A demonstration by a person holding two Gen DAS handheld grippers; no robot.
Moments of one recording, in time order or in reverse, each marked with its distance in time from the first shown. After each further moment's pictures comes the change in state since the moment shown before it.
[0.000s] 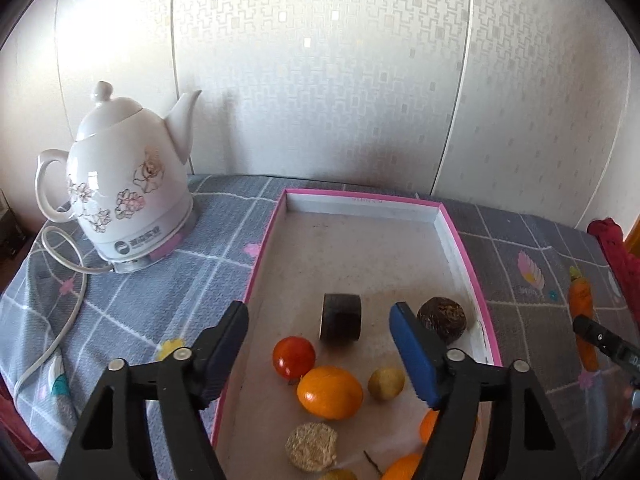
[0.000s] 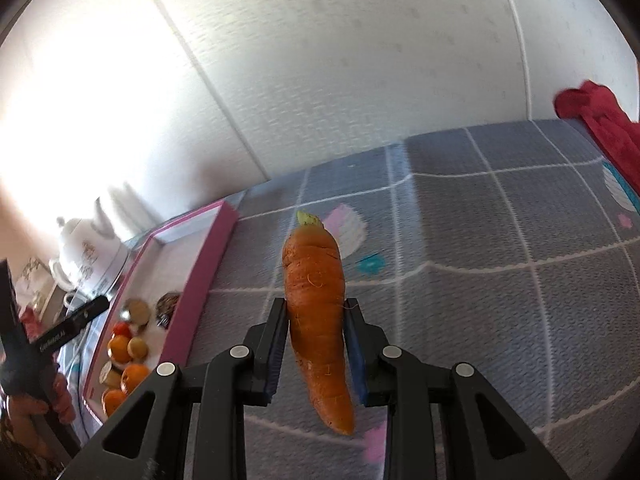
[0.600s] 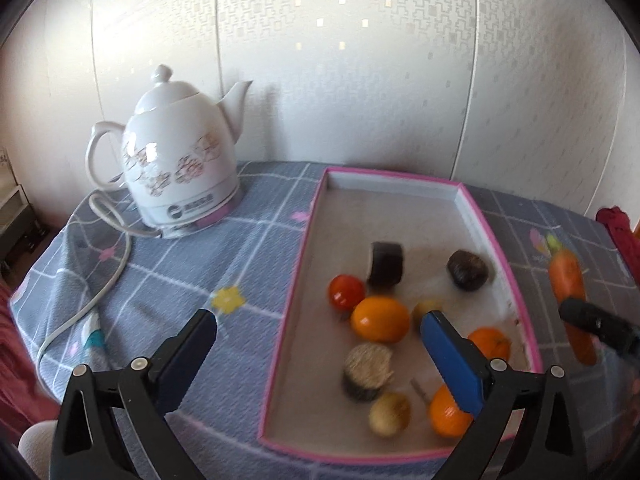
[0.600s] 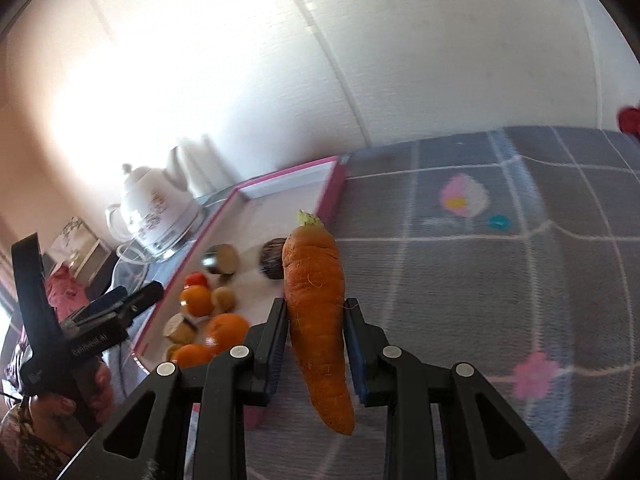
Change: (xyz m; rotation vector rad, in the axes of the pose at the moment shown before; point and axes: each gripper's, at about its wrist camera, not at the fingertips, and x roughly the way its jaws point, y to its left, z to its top) left arm -0.033 0.029 -0.049 -0.011 -0.028 0.073; right arm 0.003 0.083 -0.031 -0.124 0.050 0.172
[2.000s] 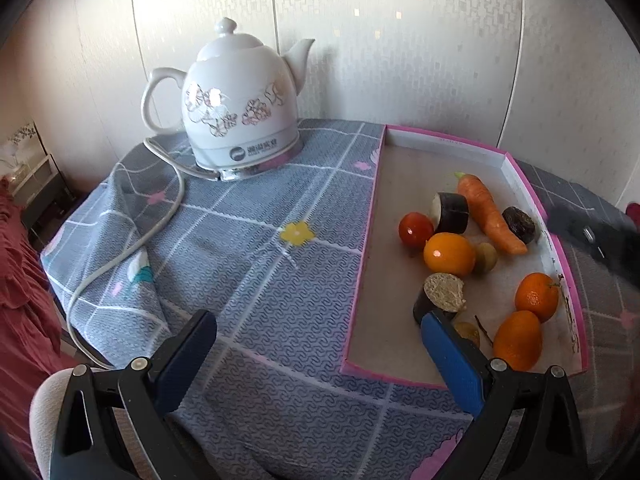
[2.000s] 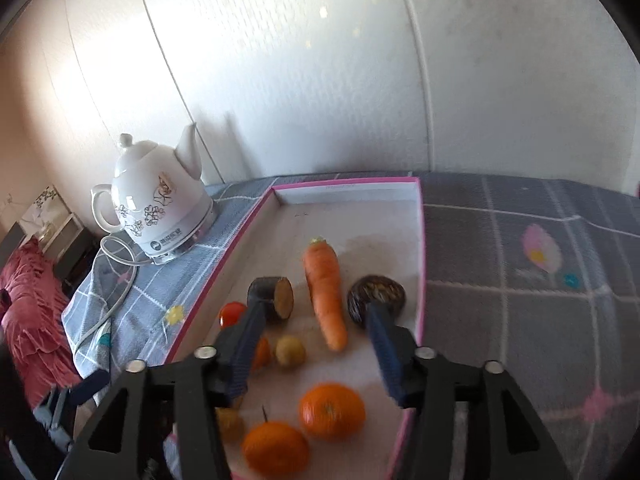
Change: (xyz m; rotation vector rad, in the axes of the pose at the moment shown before) left arm -0.014 0.028 -0.027 -0.068 0.097 0.131; right arm 0.046 0.086 0.013 -0.081 -0.027 -0.179
